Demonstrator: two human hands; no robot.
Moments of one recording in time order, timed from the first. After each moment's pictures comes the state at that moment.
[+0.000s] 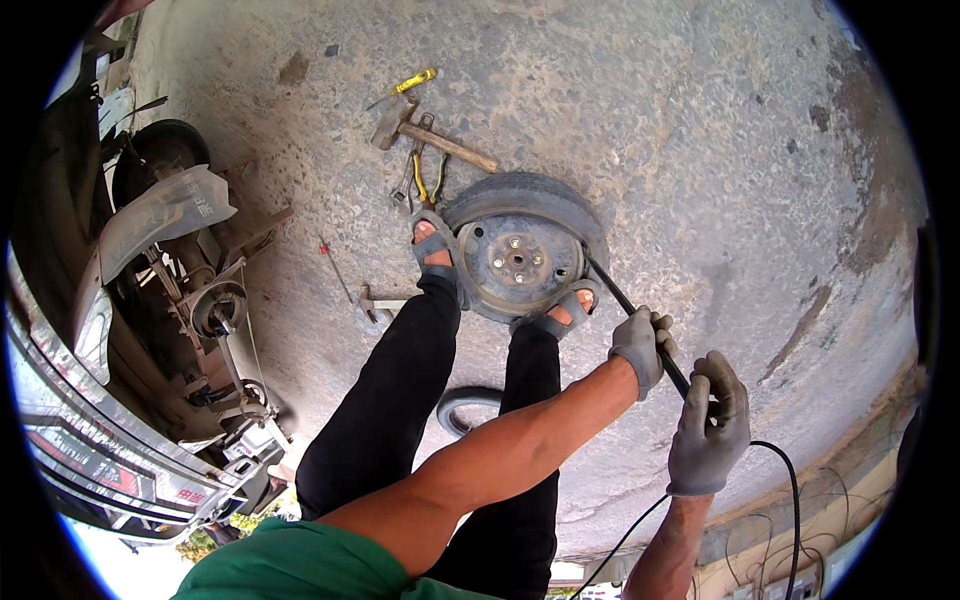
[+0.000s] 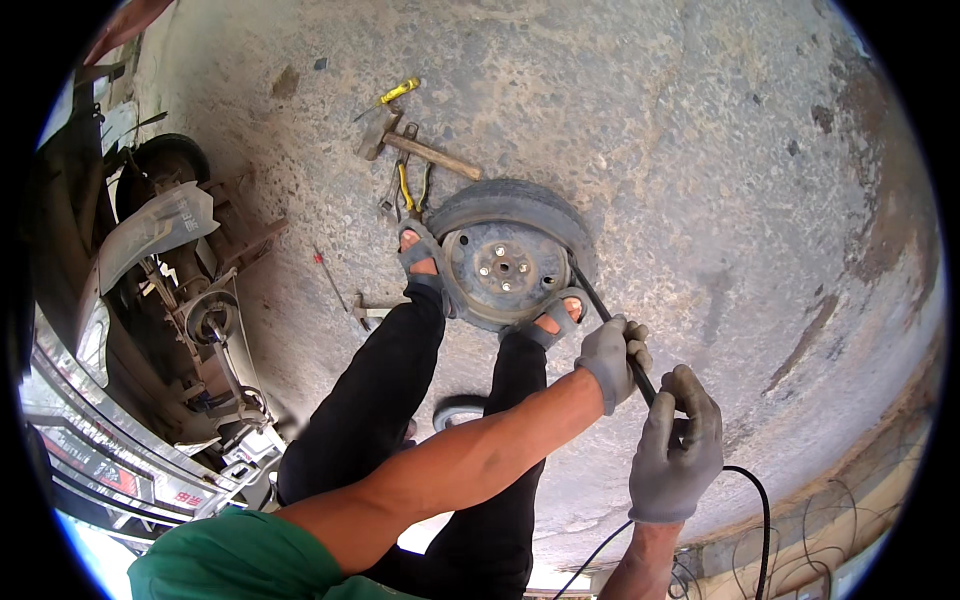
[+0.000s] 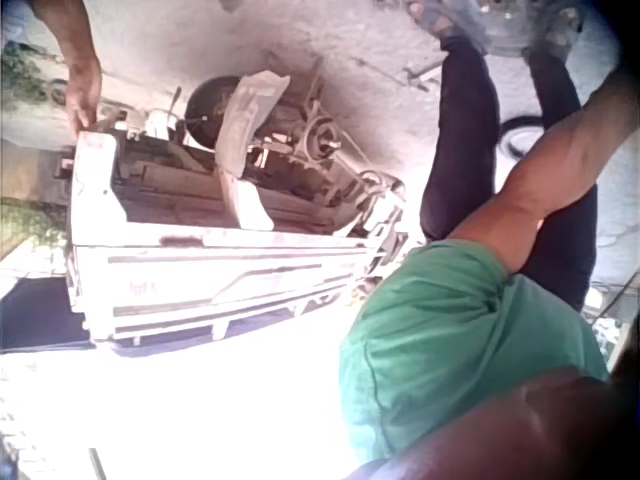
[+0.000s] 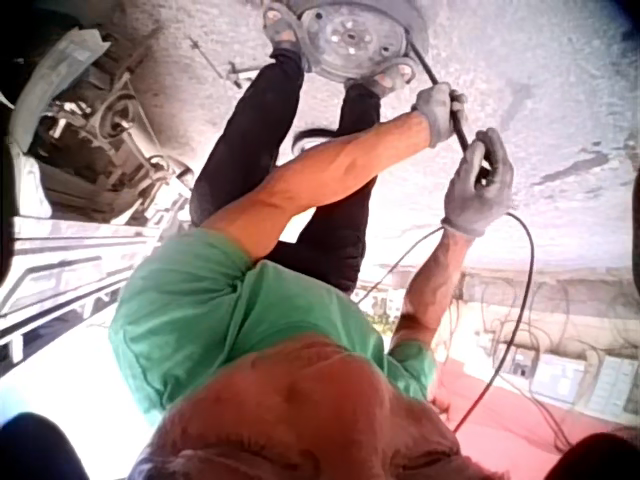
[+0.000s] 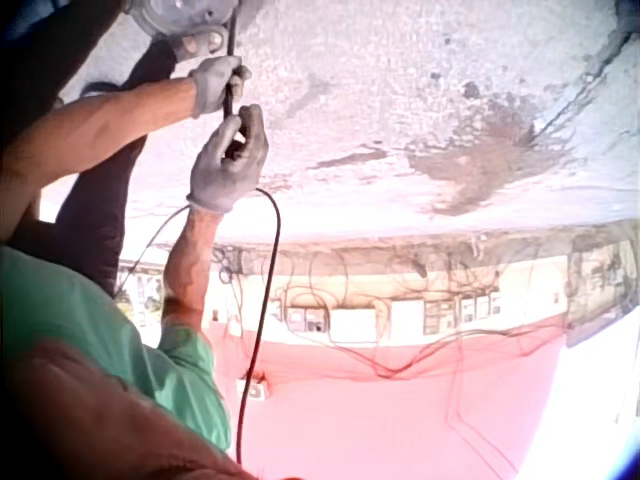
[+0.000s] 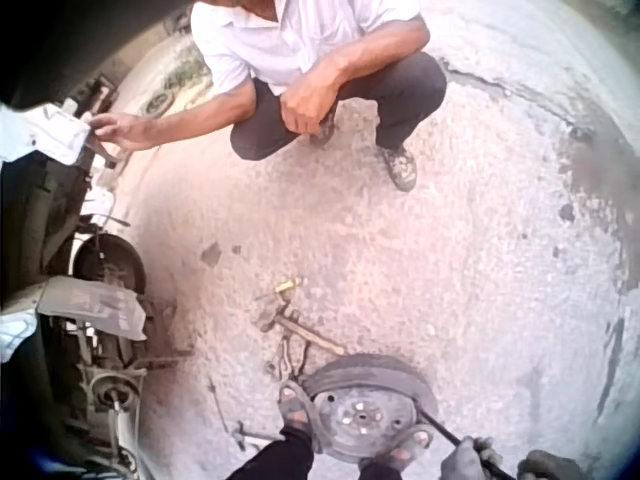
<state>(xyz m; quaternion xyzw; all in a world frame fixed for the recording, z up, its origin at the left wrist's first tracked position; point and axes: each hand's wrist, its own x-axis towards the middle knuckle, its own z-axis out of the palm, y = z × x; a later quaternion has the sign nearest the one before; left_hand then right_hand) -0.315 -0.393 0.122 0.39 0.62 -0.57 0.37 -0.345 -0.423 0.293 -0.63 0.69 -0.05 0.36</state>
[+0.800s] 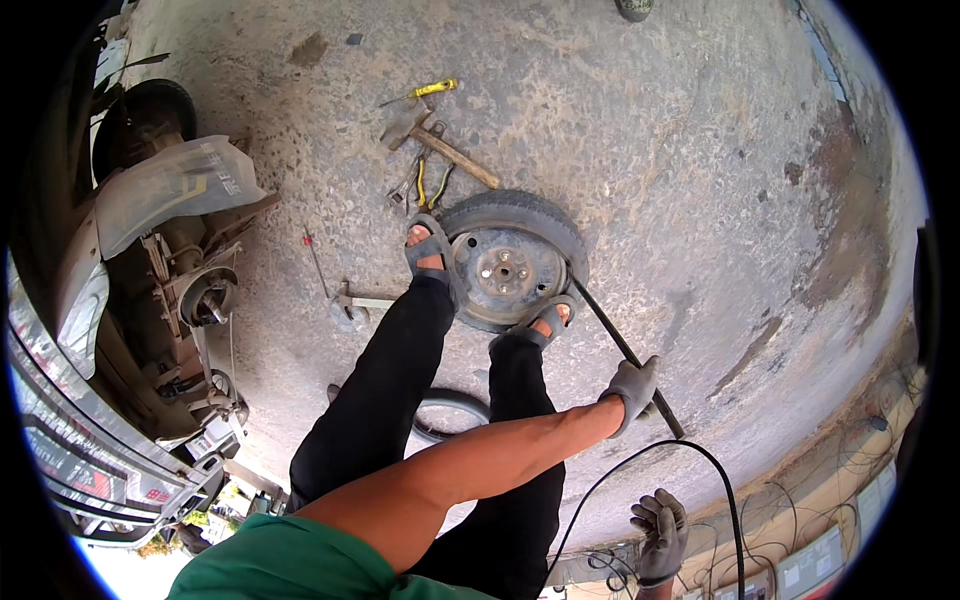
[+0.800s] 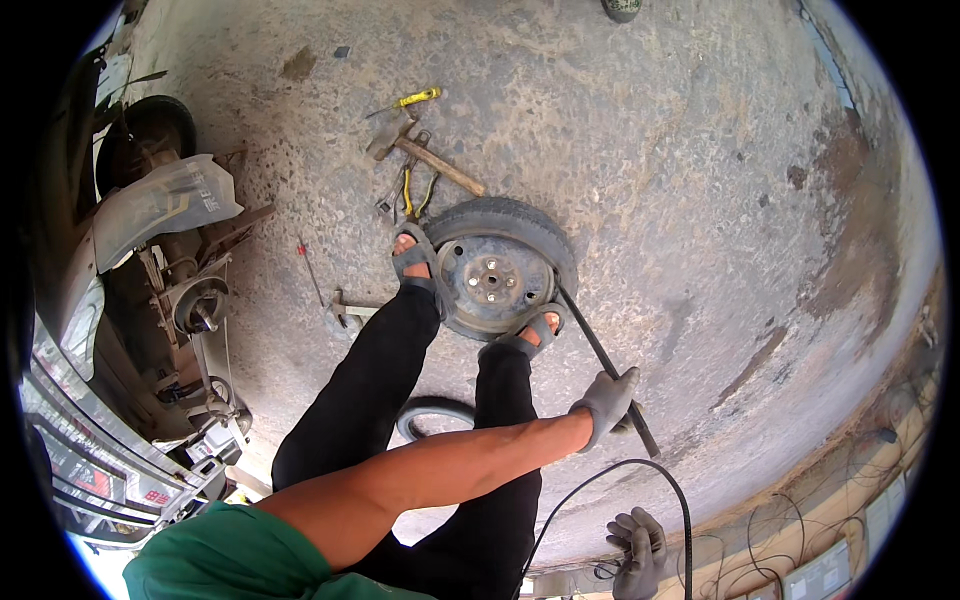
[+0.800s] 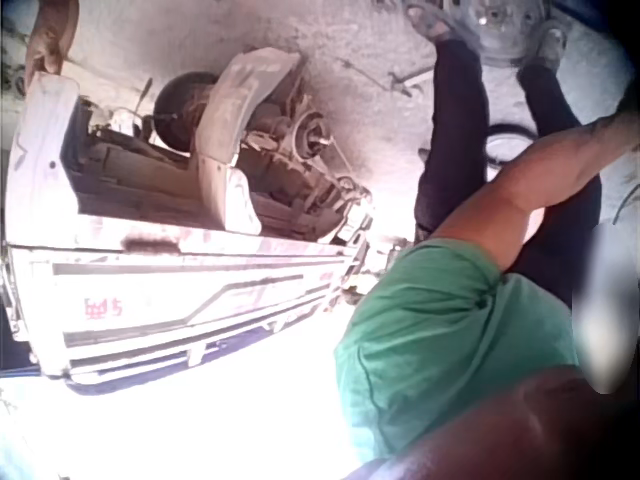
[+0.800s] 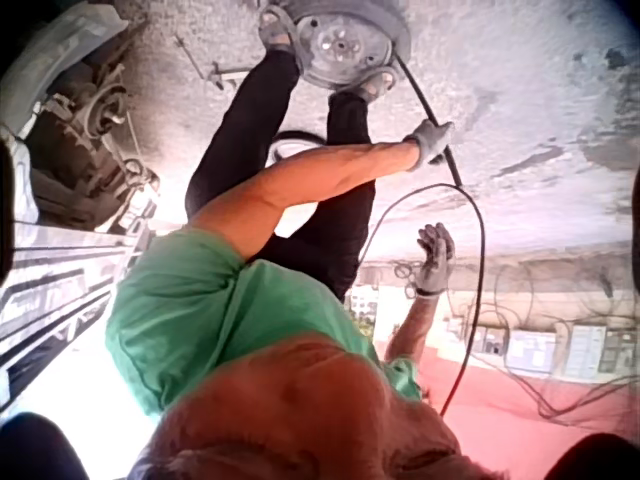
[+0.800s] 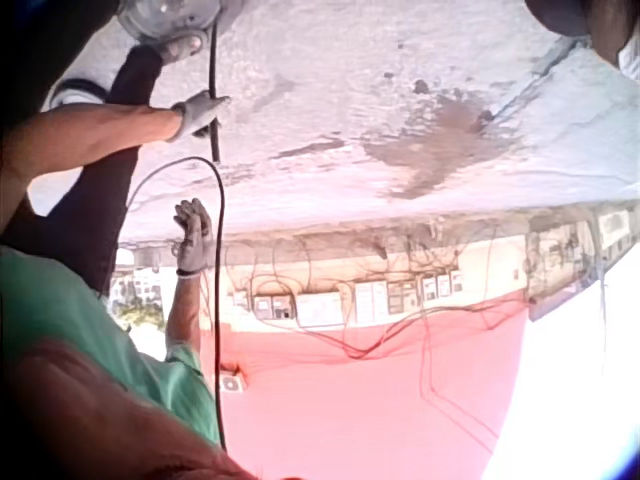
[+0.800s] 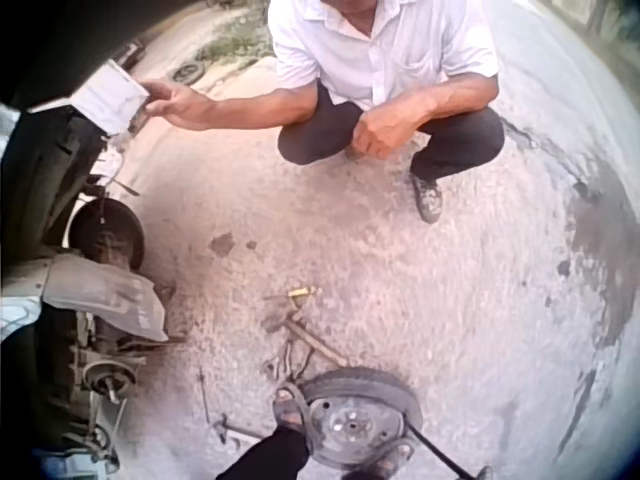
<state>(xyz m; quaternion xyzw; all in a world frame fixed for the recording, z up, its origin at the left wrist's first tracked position) -0.310 -0.371 0.172 0.51 0.28 -0.79 0.20 -0.418 -0.328 0.432 -0.24 0.82 0.00 0.53</state>
